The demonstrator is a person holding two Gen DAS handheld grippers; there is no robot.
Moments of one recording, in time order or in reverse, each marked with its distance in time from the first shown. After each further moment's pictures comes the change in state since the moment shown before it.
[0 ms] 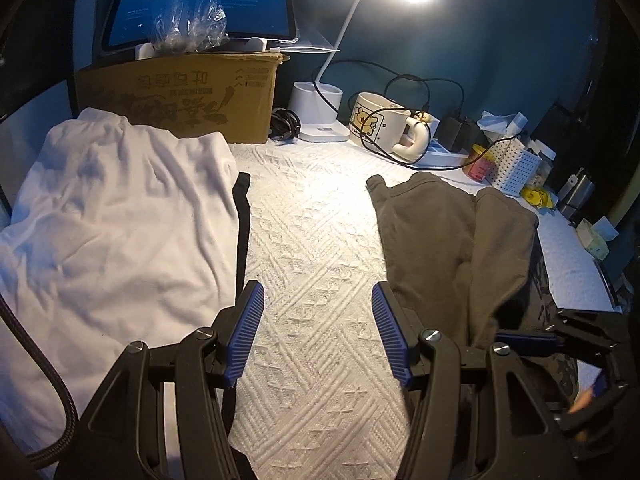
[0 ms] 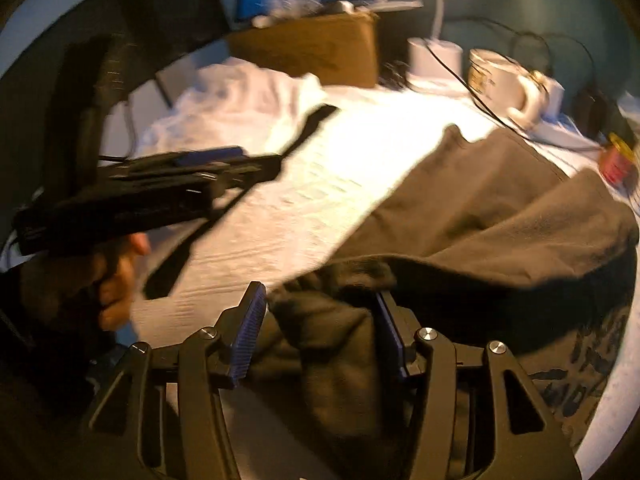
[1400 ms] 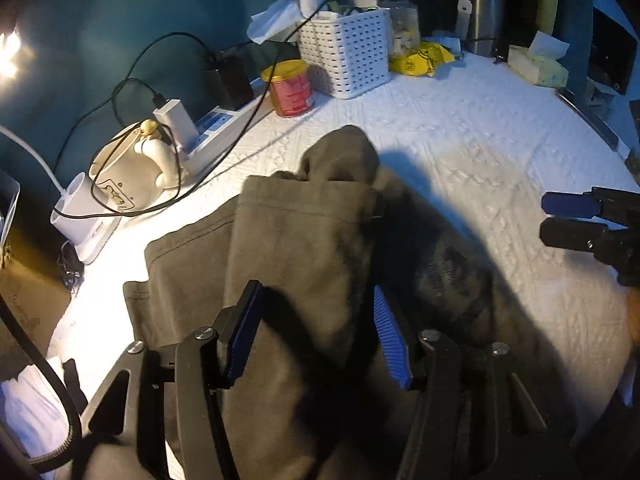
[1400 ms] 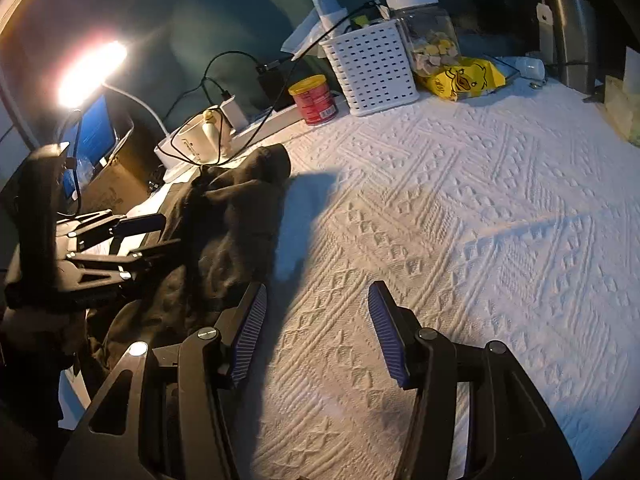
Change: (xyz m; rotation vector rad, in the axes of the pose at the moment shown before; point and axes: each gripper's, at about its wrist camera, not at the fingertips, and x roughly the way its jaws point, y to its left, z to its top) left arm 0.110 -0.248 0.026 0.652 0.213 -0.086; right arm -0.139 -0.244 -0.125 0.577 -0.237 -0.254
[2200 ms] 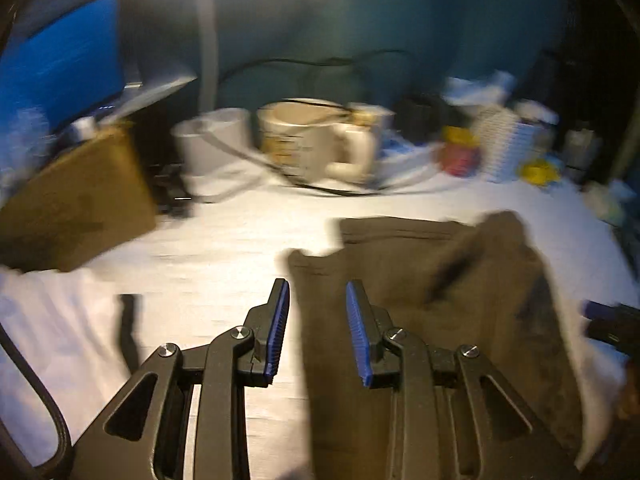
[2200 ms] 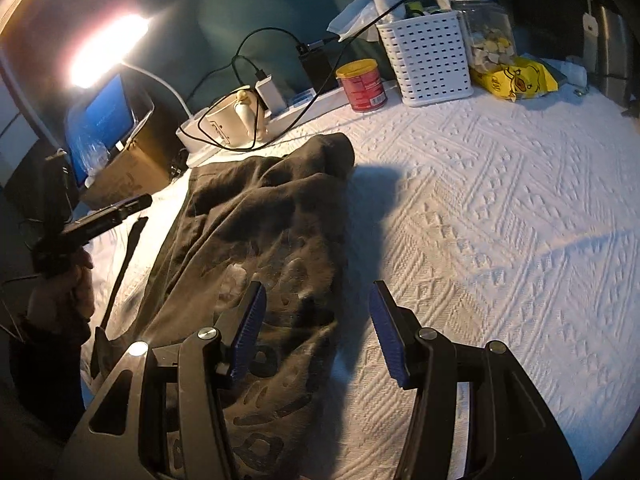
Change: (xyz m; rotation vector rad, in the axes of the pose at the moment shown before) left arm -0.031 0.139 -0.058 -0.388 -0.148 0.023; right arm 0.020 0.056 0.013 -0.035 0.068 0.038
